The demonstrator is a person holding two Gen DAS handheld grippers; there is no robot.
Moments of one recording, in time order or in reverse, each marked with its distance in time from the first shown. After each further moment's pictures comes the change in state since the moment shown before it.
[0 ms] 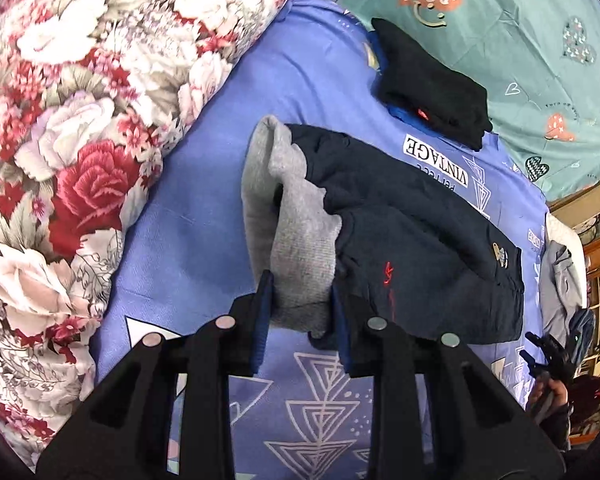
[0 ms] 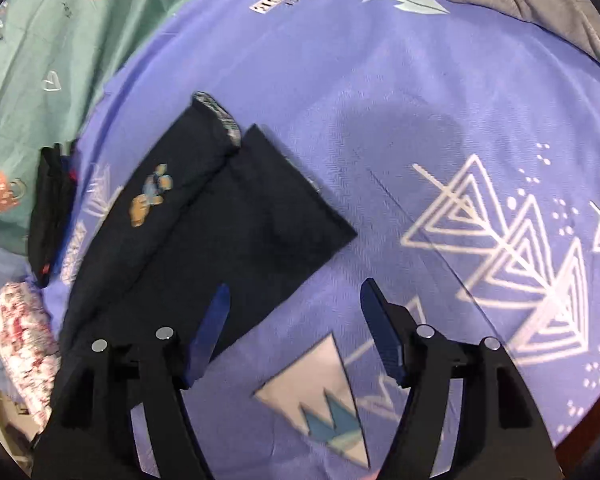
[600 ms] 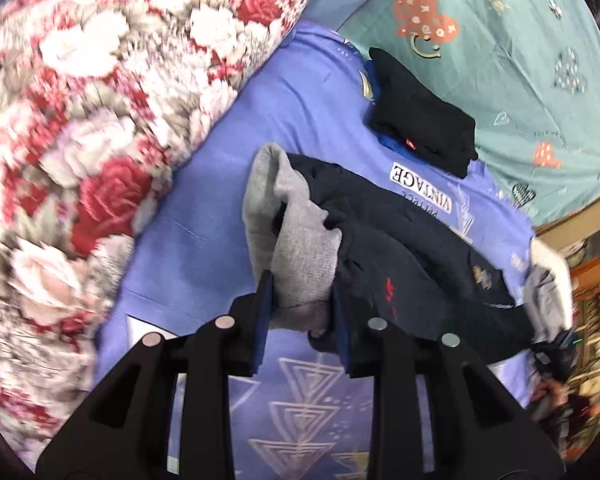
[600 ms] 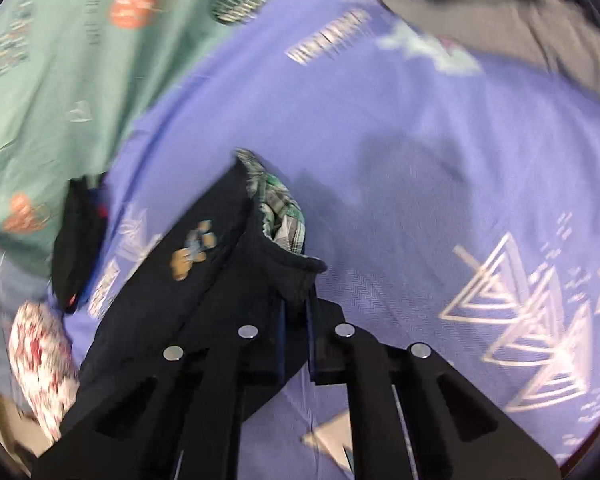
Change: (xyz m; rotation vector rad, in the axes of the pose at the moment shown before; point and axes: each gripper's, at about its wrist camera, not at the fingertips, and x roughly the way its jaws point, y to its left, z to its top) left arm -0.034 0.005 -0.001 -0.041 -0.061 -0.017; right arm -0.041 0.034 0.034 -0.060 -0.123 0.086
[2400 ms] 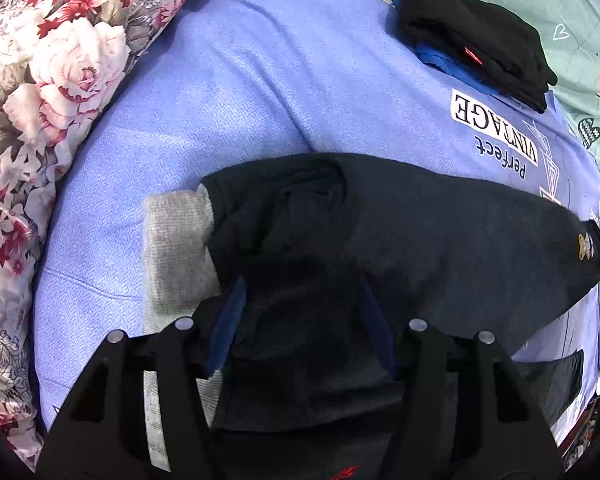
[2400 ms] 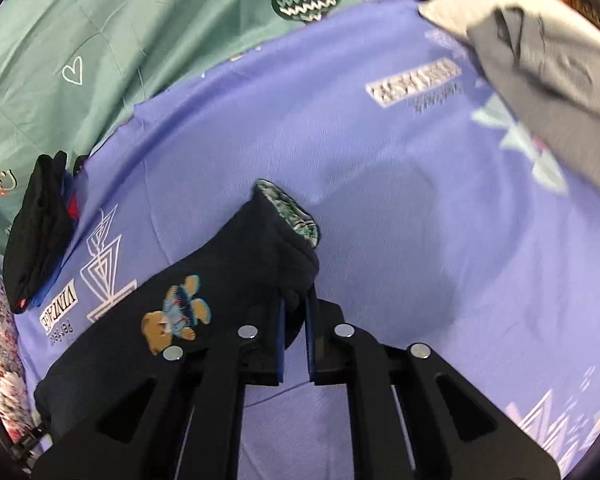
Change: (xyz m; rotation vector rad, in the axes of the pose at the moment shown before) left arm 0.170 -0.040 0.015 0.145 0.140 0.181; right arm 0.115 0.078 0.072 -0.247 -0.049 -0.121
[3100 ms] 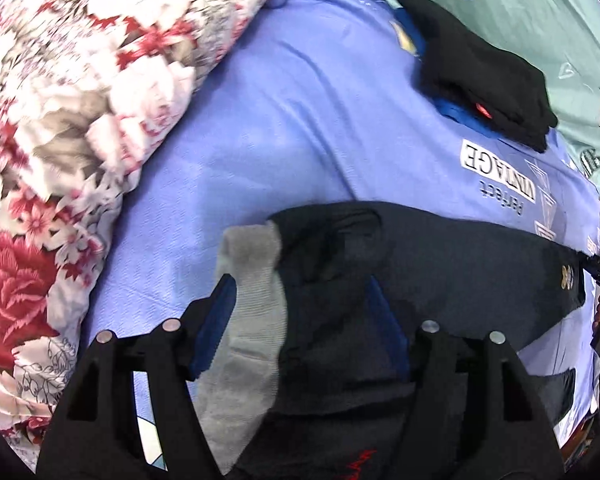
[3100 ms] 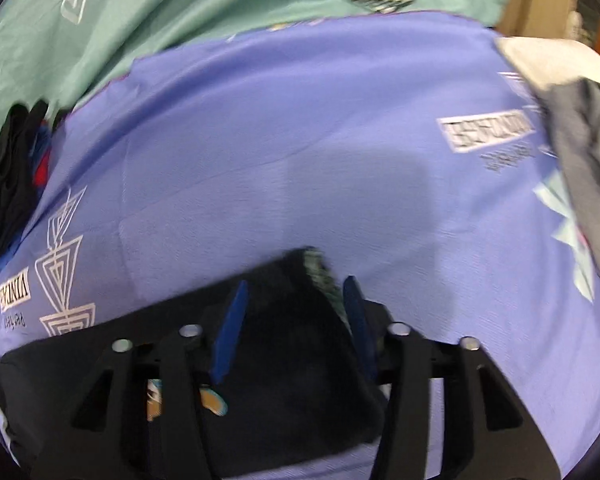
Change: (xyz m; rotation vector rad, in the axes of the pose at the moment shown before) left arm -0.036 0.023 0.011 -0.075 -0.073 0.030; right arm 0.088 0.040 0.050 -0.236 0.106 -0.030
